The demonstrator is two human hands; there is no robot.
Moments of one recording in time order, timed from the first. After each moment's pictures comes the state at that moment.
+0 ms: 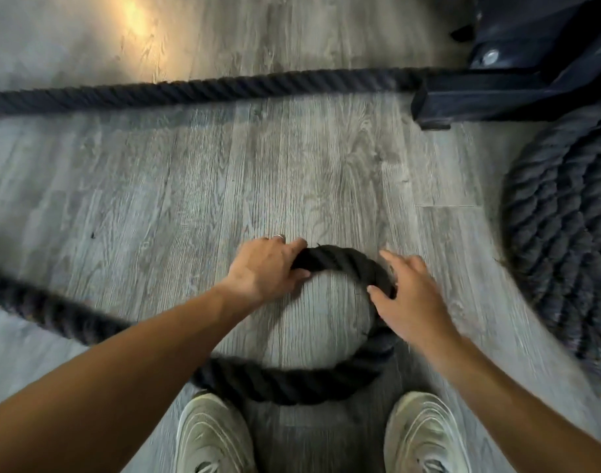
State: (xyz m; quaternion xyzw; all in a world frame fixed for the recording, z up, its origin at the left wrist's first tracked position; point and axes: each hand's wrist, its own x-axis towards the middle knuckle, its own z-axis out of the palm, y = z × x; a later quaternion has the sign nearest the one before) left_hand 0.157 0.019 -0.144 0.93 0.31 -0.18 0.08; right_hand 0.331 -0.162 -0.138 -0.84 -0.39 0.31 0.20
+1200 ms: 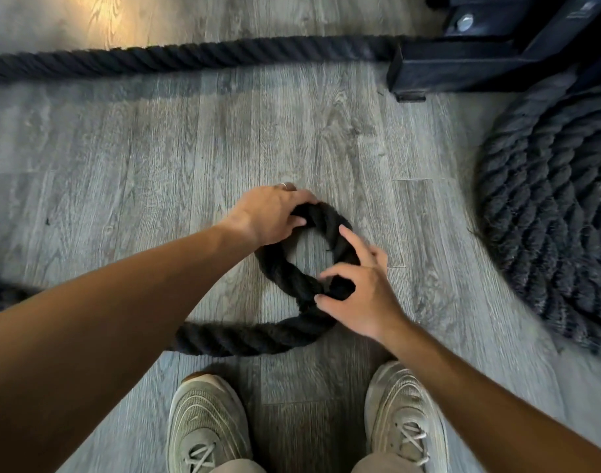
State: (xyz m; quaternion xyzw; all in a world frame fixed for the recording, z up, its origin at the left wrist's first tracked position) left_hand 0.208 0.047 -0.151 0.95 0.24 -0.11 0.15; right_hand 0.302 -0.172 -0.176 -0.78 -0.47 0.29 0.29
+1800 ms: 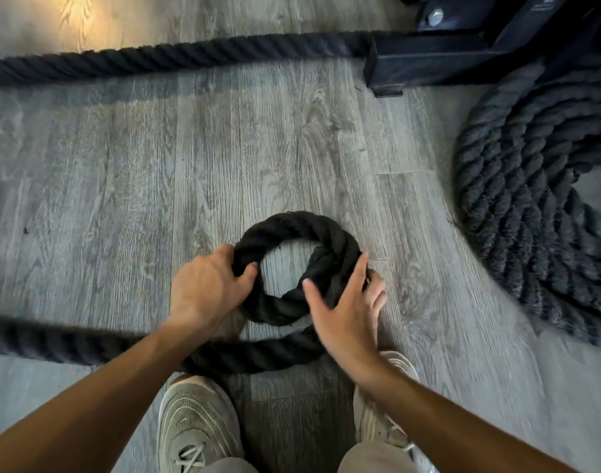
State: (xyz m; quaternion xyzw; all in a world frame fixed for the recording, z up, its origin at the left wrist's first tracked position) left_hand 0.117 -0.029 -0.159 0.84 0.51 -0.04 0.18; right_hand 0.250 -0.192 -0.169 -0.90 -0.20 0.30 0.25
